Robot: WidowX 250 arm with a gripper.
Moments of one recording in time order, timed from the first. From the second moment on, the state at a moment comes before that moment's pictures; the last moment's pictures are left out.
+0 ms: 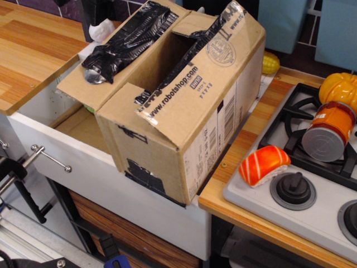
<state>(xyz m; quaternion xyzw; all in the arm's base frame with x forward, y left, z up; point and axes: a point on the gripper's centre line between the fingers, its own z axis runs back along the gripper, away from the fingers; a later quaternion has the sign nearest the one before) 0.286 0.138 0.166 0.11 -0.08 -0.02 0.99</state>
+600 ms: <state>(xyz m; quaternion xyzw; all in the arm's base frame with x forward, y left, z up) 0.289 0.152 0.151 0.12 -0.08 -0.03 0.99</state>
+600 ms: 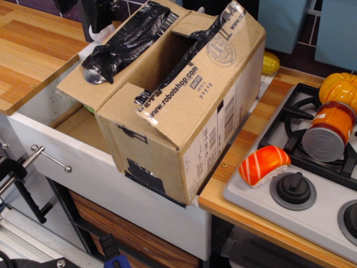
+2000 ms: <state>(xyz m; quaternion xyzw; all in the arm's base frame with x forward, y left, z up) 0.300 0.158 0.101 -0.03 -0.12 0.02 0.99</state>
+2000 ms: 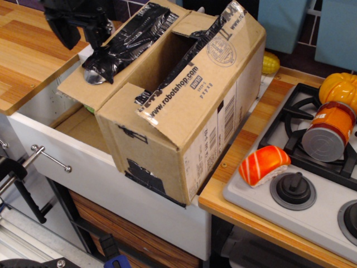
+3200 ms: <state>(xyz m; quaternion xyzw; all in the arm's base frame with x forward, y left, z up) 0.300 0.063 0.118 -0.15 -0.15 0.01 0.98</state>
